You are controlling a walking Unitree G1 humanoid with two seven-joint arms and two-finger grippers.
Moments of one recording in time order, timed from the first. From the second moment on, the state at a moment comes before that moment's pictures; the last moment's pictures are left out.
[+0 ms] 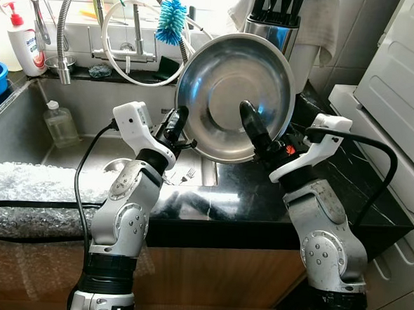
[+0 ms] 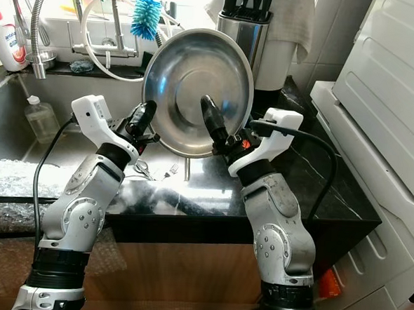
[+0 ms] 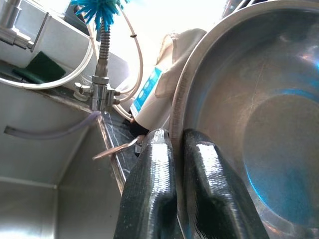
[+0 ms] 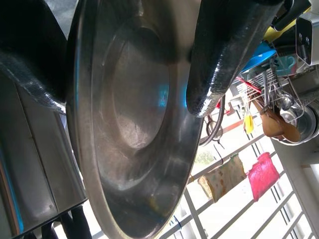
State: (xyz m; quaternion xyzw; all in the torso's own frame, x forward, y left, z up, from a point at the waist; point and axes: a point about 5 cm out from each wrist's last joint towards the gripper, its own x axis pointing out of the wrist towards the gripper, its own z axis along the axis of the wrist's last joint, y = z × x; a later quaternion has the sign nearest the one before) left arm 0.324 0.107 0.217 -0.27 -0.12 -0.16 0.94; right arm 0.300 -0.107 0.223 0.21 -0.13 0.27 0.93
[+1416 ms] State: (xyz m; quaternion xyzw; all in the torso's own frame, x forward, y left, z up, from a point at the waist) left arm 0.340 0.197 0.202 -0.22 -0.15 0.11 0.96; right arm 0.255 -0.138 0.181 0.06 -0.10 0.12 0.99
